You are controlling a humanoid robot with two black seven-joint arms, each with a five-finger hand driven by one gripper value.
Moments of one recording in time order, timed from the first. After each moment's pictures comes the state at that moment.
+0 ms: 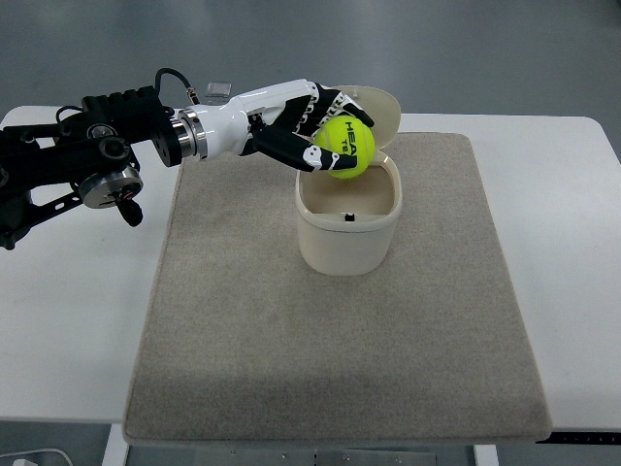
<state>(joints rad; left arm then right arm) -1.24 0.59 -0.12 -1.42 0.45 -0.05 -0.15 0.03 0.00 -0.10 0.23 -0.01 -0.15 0.37</state>
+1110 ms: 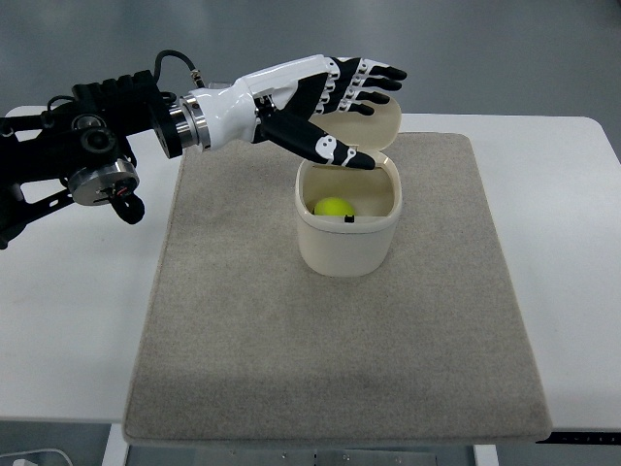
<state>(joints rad) -1.24 0.63 -0.28 -1.56 0.43 -0.04 -0.16 0.03 0.00 -0.10 0.23 -0.01 -0.15 0.37</state>
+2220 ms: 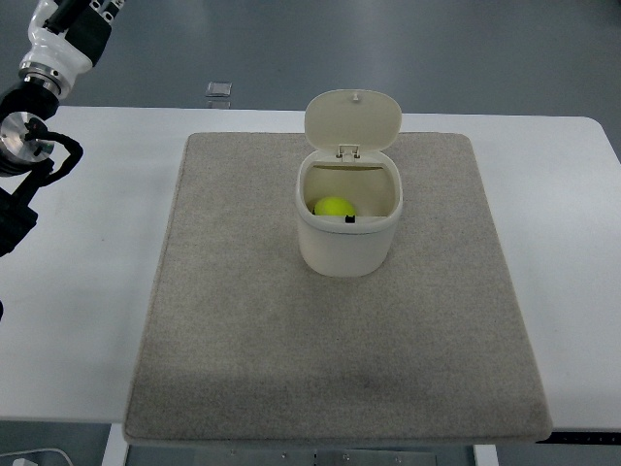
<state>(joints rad) -0.90 0.35 -0.97 -0.65 0.06 -0.25 -0.24 0.03 0.00 -0.10 0.23 -0.01 -0.15 0.37</state>
